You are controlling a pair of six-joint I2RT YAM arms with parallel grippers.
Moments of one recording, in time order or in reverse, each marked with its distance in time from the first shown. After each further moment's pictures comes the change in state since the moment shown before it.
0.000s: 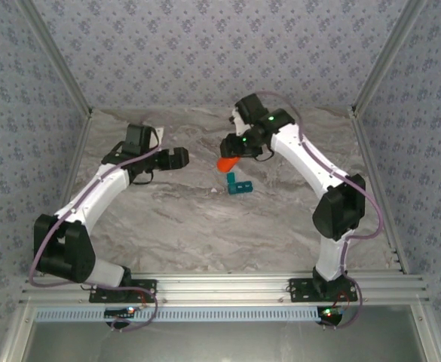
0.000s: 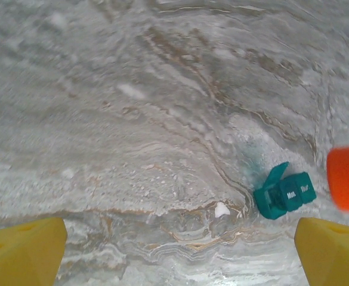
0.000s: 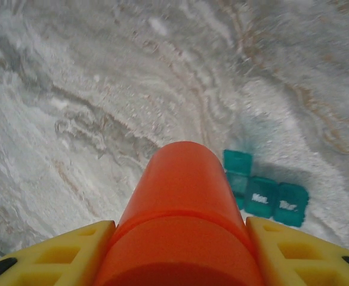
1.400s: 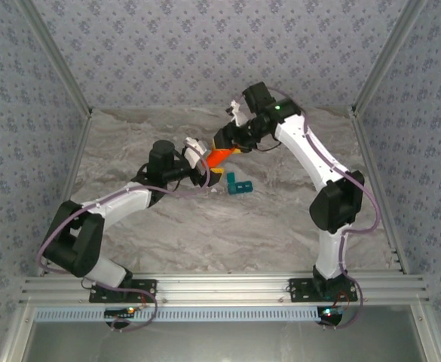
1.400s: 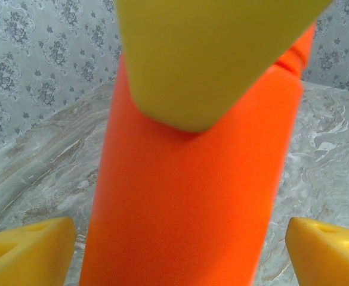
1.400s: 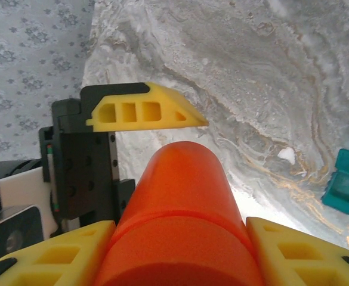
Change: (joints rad) left arm -0.206 0.069 -0.279 0.854 0.287 0.465; right arm -0.047 0.052 0.122 -0.045 -0.406 0.018
